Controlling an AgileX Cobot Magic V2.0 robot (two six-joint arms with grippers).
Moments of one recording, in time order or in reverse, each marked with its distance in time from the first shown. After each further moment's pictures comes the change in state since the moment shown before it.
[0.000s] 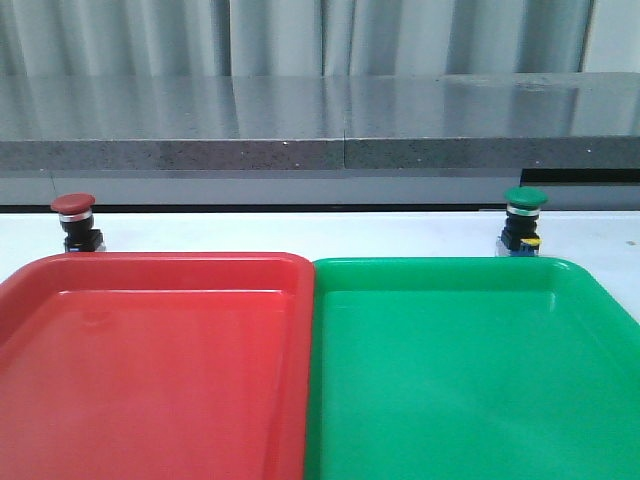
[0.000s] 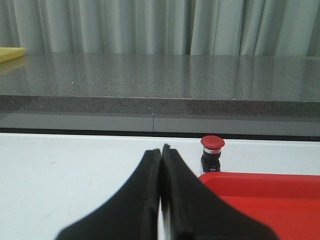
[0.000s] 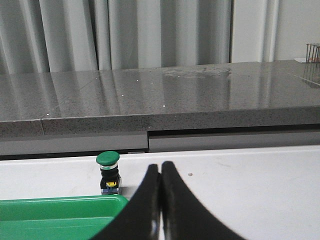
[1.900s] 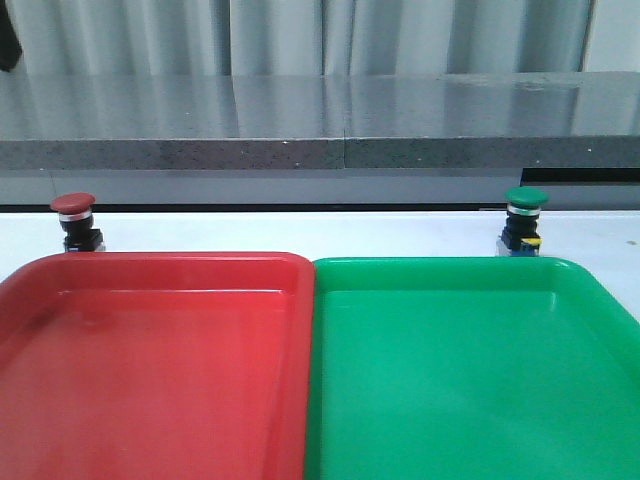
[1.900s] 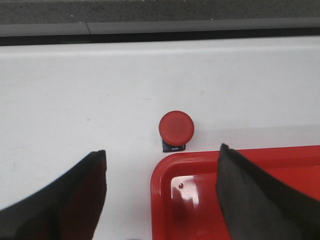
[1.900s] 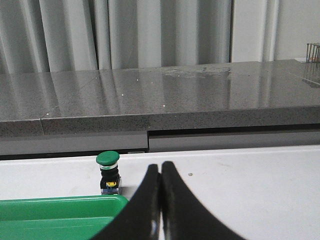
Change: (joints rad) left arm -0.111 1.533 -1.320 -0.041 0.691 0.023; right arm 0.000 0.000 0.000 0.000 0.000 0.002
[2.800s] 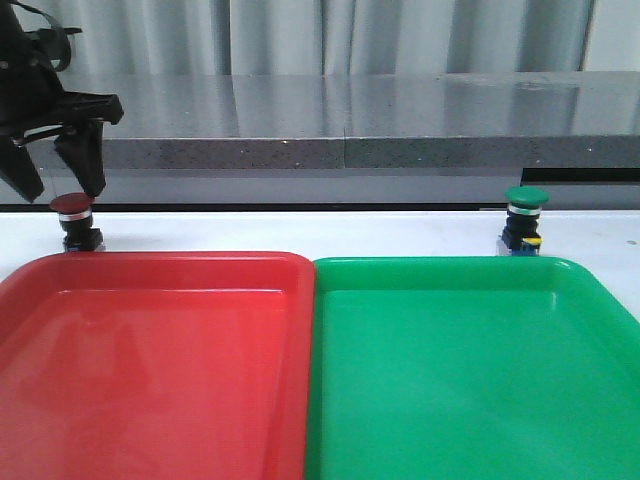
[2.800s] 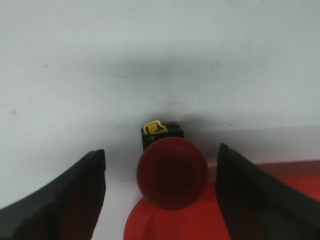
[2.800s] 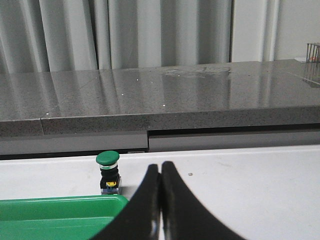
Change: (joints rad) left arm -0.008 0.468 -0.284 -0.069 0.148 0.004; right arm 0.000 0.000 0.000 0.000 0.000 -0.002
